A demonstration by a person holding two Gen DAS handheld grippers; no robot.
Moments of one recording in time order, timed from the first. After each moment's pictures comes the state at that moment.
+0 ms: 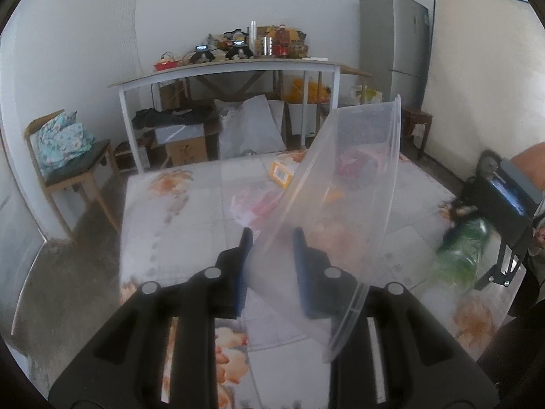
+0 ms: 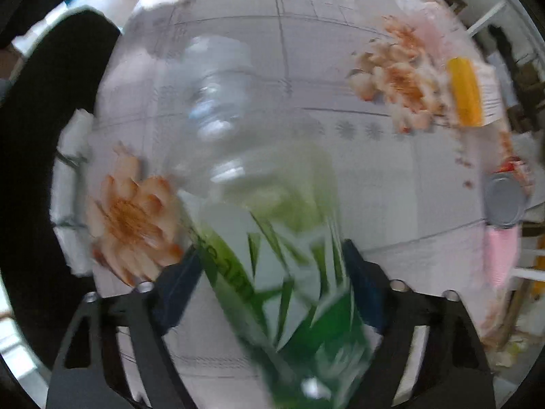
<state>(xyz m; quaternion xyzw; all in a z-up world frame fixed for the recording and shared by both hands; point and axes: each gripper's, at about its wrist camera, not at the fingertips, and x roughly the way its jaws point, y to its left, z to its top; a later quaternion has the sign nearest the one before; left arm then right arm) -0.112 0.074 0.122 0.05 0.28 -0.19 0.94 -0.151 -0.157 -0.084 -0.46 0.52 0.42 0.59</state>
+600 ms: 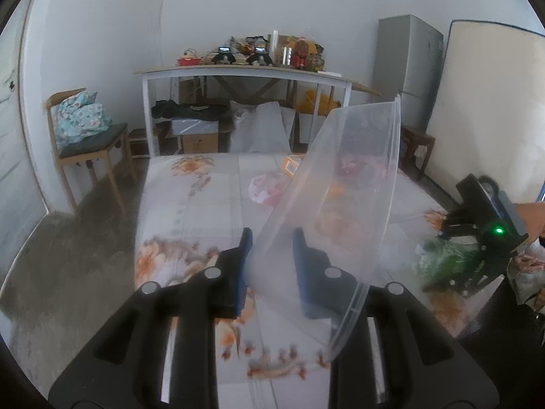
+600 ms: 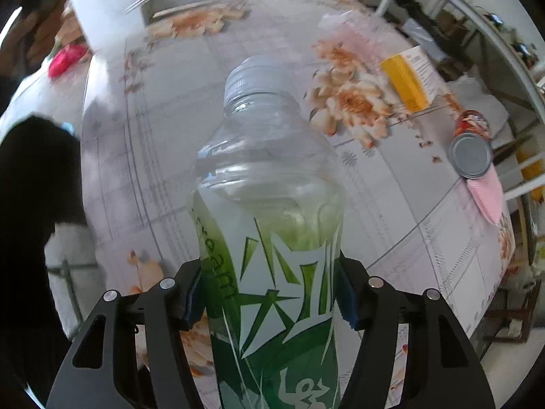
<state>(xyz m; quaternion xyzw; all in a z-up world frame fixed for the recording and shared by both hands) -0.179 0.123 0.130 -0.01 0.27 -0.17 0.95 -0.180 -0.126 -0.073 -0.34 0.48 0.30 0.75</state>
